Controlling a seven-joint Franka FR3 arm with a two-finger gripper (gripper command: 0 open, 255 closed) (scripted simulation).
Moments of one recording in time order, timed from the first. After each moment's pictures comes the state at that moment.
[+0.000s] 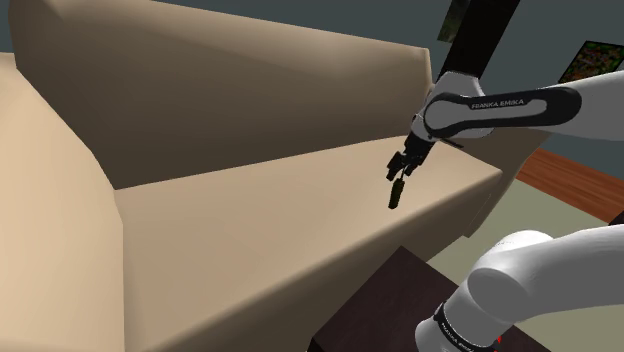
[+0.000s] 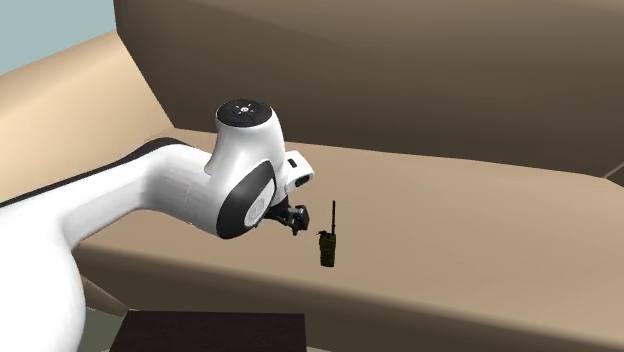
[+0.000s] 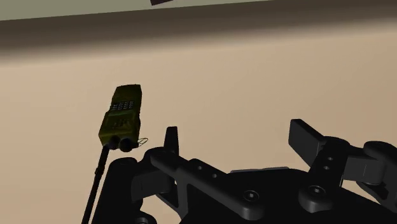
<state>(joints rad) -0.19 -0.61 -0.31 -2.63 -0.15 2.16 -0.19</state>
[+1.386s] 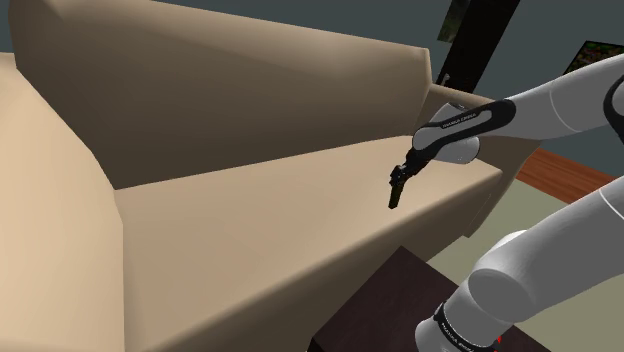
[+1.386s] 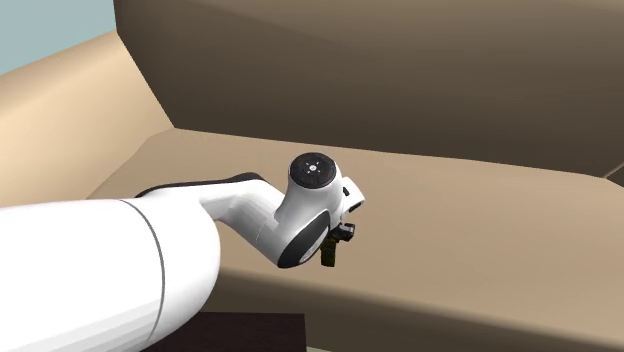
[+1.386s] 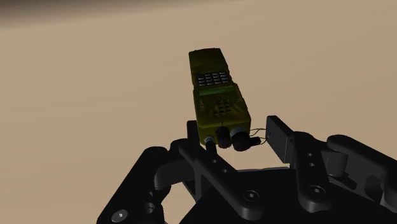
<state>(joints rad) -0.18 -0.28 -0.55 -2.61 -0.09 2.63 -0.40</state>
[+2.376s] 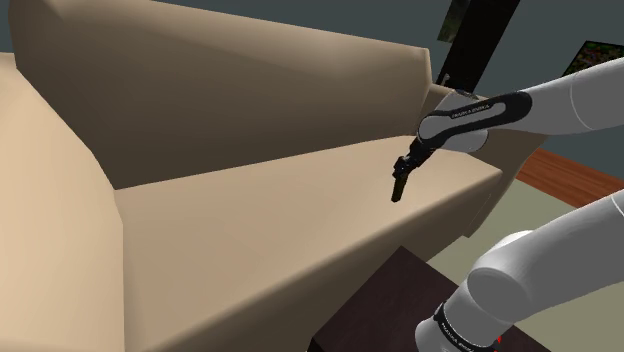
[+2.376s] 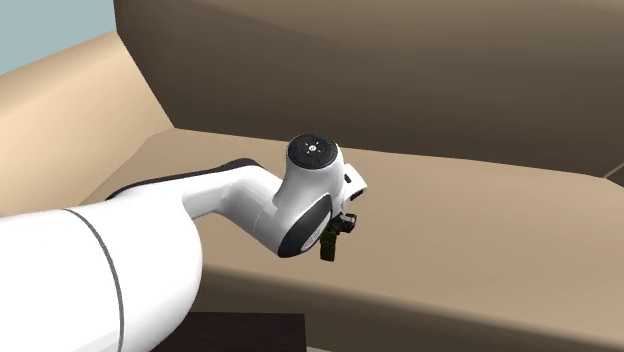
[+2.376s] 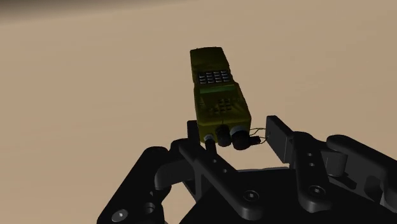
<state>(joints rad) -0.20 -0.36 -0.52 -2.57 -0.13 2.52 -0.37</state>
